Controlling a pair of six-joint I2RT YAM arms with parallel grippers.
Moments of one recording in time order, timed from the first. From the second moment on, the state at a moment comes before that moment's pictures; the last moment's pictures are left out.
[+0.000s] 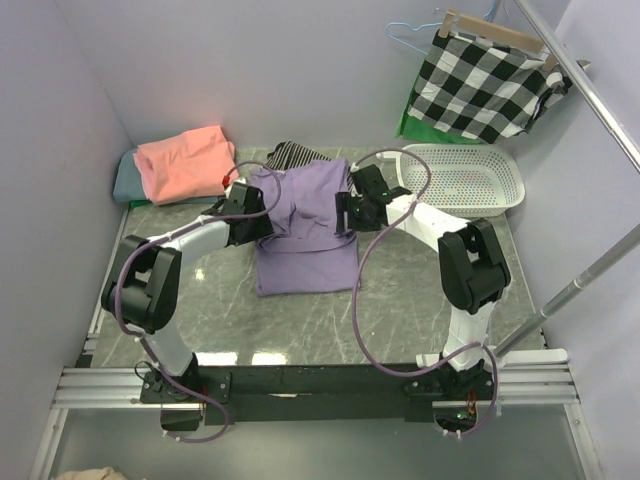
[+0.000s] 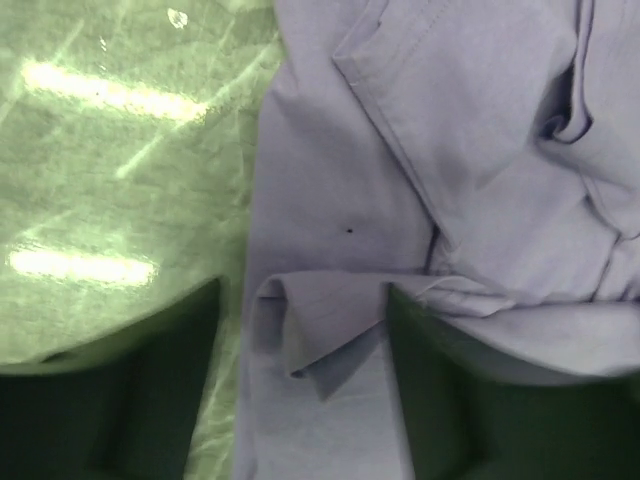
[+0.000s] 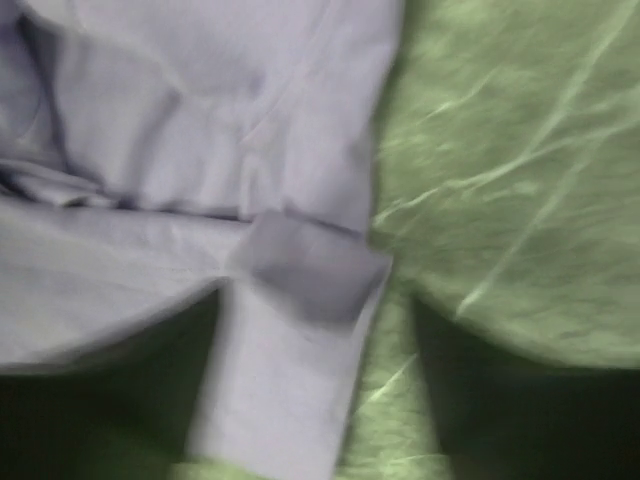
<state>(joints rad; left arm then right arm) -0.37 1.71 1.06 -0.23 -0.16 -0.63 0.46 1.89 1.36 -0.44 -0.04 0.36</state>
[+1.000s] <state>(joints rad) -0.38 1.61 0.91 -0.16 0.22 -0.60 0.46 1.83 1.21 -0.35 -0.33 0.42</state>
